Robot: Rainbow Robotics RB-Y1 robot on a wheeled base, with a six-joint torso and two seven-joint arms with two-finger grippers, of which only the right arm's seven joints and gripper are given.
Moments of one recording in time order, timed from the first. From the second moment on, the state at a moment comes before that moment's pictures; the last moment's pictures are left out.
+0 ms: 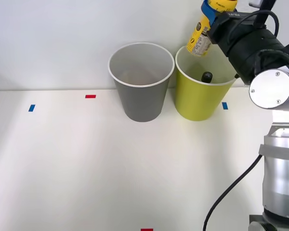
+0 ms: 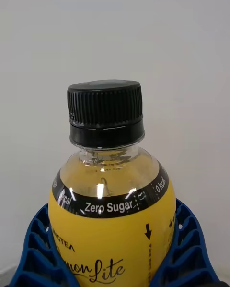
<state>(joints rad) -0.49 -0.09 -0.19 -1.87 -0.68 0.53 1.88</state>
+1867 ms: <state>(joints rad) -0.14 -0.18 -0.08 -2.09 -0.73 0.41 2.01</state>
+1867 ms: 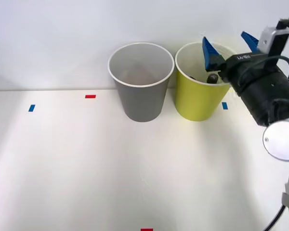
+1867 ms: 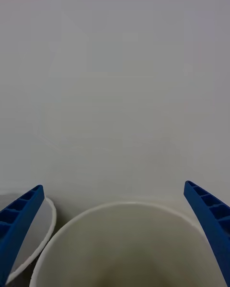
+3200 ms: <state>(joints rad) 0.67 -0.28 0.32 -2.19 -0.48 -0.35 2.04</state>
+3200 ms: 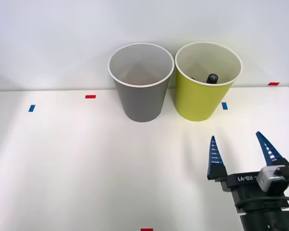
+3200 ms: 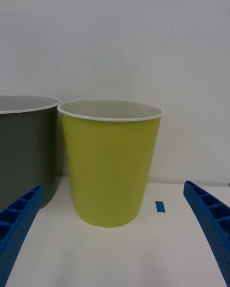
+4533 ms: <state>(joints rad) 0.84 -0.17 0.29 -1.97 -0.13 -0.57 1.59</state>
